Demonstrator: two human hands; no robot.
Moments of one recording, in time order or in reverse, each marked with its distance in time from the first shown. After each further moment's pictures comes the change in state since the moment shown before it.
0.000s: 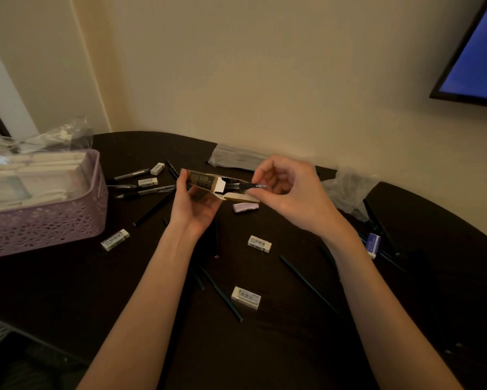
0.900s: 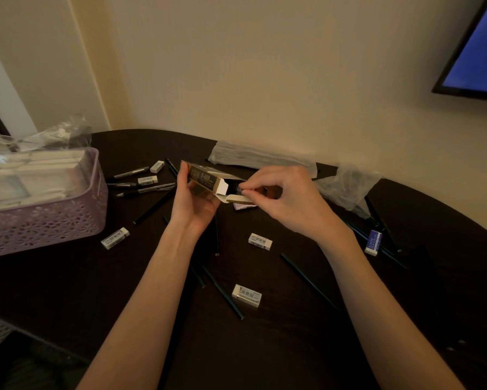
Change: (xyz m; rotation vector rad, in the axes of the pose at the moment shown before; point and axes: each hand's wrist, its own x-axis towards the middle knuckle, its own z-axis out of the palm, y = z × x) left_hand 0.003 -0.001 -0.003 0.117 -0.087 0.057; right_hand -0.001 0.003 0.007 -0.293 -0.046 -0.148
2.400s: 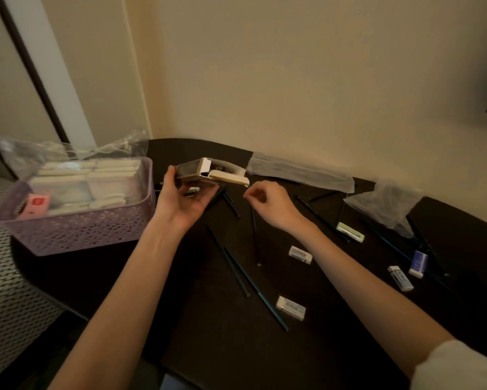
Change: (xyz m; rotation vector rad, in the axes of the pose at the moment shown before) left_hand -0.031 0.097 -0.022 -0.164 0.139 0.032; right_hand 0.072 0.041 0.102 -0.007 -0.128 0.243
